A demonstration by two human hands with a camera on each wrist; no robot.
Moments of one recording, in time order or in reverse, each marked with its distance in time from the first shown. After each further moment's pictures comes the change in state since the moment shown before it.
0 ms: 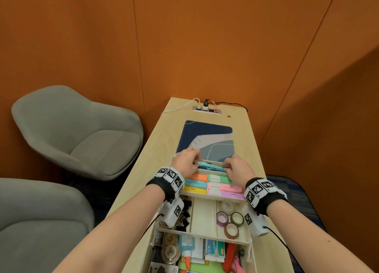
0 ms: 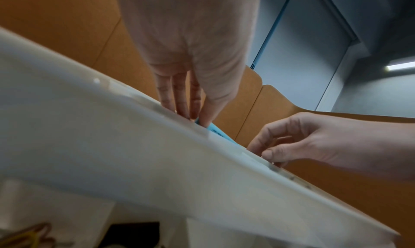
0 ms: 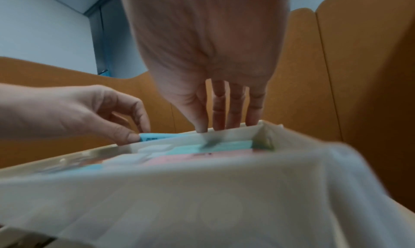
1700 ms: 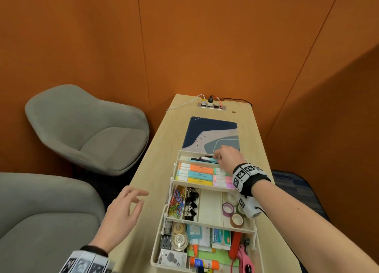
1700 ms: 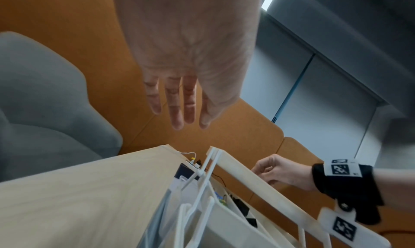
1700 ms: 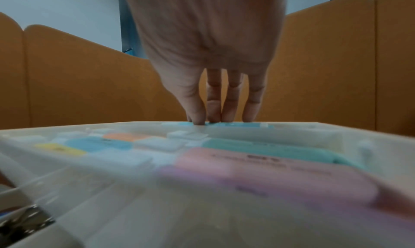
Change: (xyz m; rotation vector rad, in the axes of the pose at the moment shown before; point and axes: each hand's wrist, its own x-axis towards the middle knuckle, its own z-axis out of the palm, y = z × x) left_hand -0.222 -0.062 -0.047 -0.160 0.227 -0.229; right_hand 0.015 -0.041 0.004 -0.143 -0.026 -0.096
